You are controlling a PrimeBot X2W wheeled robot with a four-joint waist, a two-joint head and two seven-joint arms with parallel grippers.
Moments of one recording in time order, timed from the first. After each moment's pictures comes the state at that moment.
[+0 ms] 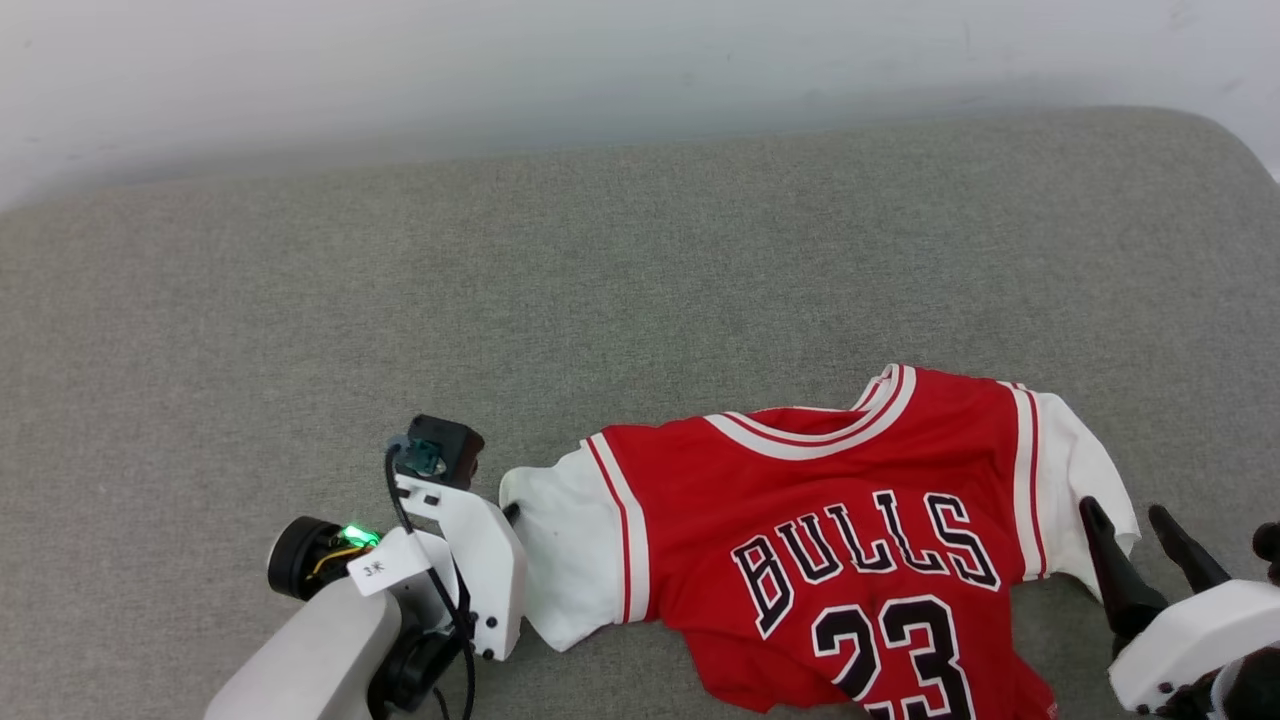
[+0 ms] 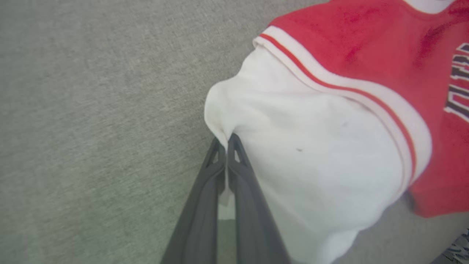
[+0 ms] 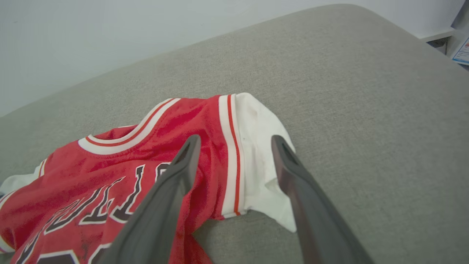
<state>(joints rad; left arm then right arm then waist) -0.41 0.41 -0.67 0.29 -0.65 0.10 0.44 0.03 -0.08 -0.19 -0.03 0.36 0.13 0.18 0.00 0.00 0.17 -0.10</state>
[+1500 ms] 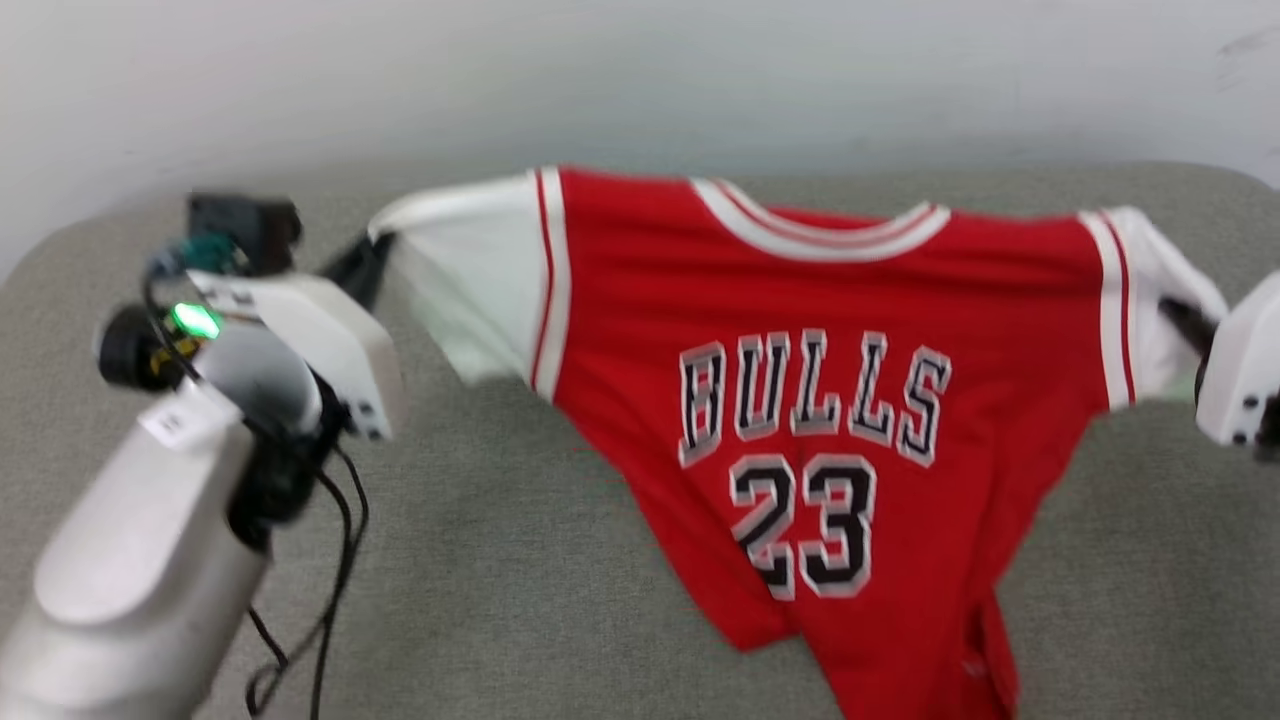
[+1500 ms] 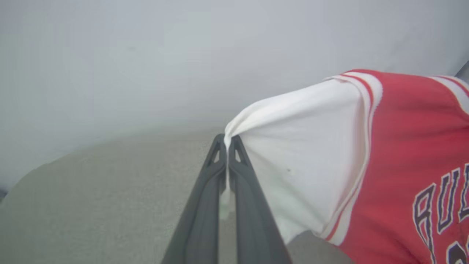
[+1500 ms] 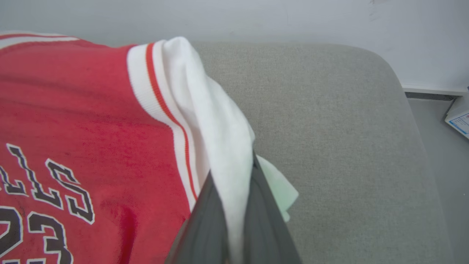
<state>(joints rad) -0.59 0.50 -0.47 0.17 -0.65 0.15 0.24 -0.51 -0.43 -0.01 0.28 0.48 0.13 0.71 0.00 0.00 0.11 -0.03</state>
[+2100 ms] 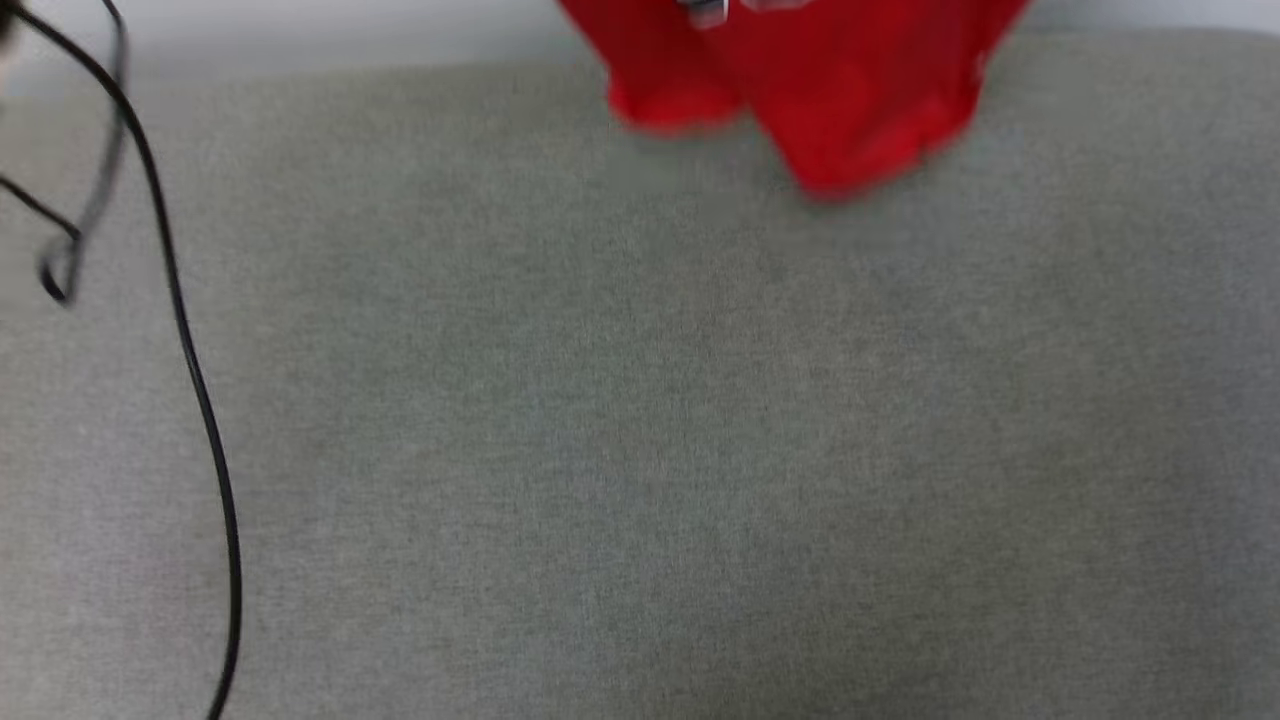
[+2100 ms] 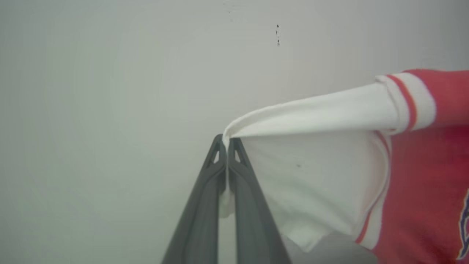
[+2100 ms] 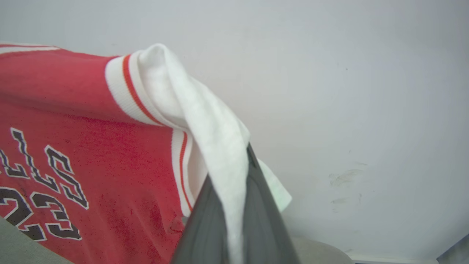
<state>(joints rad) -1.29 0.52 -0.39 0.53 -0.56 0.07 0.11 -1.17 -0.37 0.02 0.45 0.33 0.13 0.38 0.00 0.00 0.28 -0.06</state>
